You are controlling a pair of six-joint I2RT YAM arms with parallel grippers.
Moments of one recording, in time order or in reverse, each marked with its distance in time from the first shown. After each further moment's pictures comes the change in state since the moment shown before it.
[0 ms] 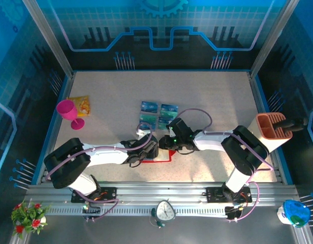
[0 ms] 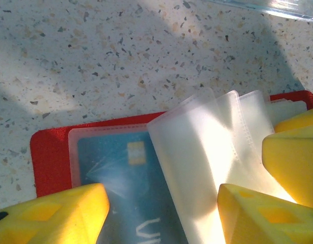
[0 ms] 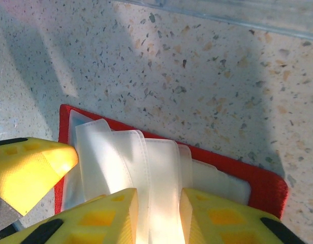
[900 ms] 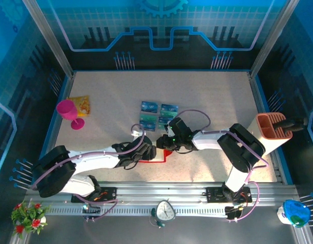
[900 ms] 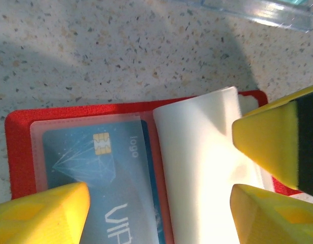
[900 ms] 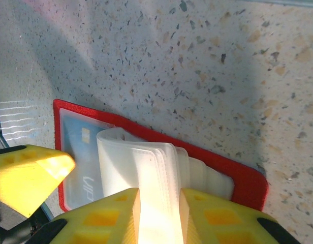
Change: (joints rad) left arm 0.001 -0.145 -0.076 -0.020 0.002 0.001; right arm -0.006 0.045 0.000 0.090 -0.093 0.067
